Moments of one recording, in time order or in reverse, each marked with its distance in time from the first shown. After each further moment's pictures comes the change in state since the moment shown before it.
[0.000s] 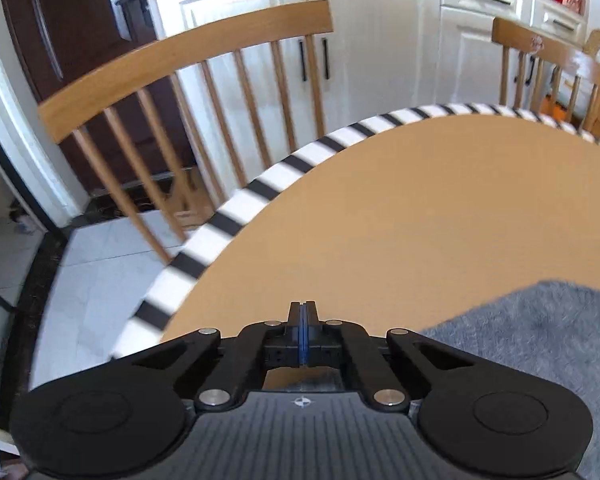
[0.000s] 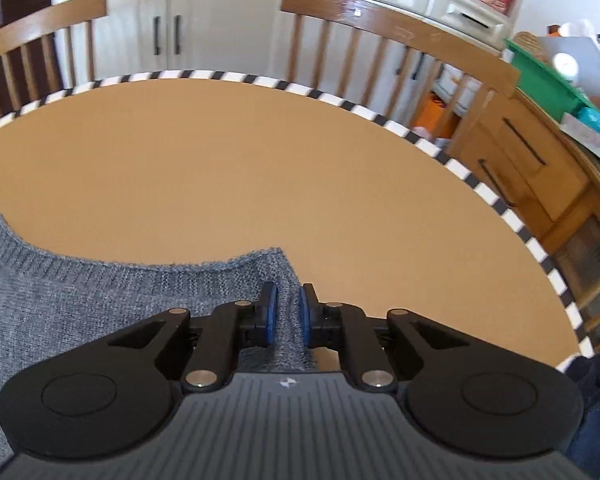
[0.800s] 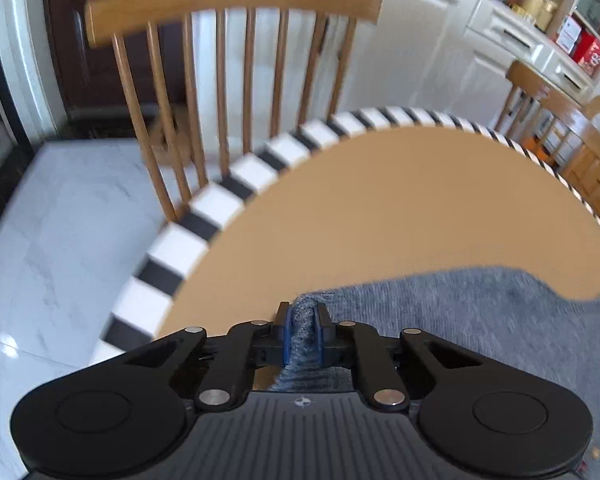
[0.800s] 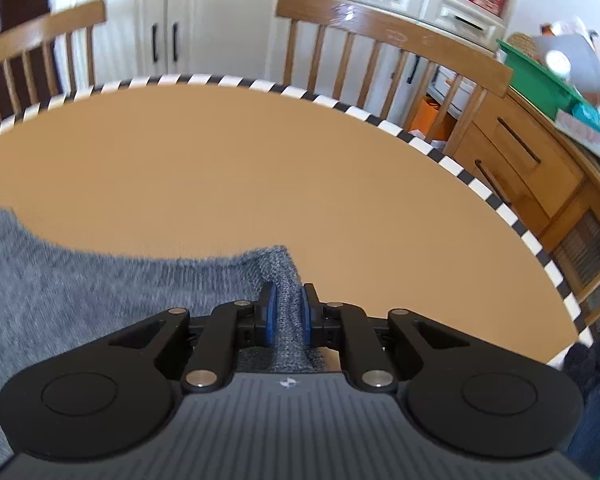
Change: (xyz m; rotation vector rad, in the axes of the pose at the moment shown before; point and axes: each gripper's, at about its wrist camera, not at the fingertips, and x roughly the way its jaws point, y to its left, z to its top) left arm -0.035 0.070 -0.034 -0.181 0.004 -0.104; right arm -0.011 -0.012 -0.003 0.050 -0.052 0.018
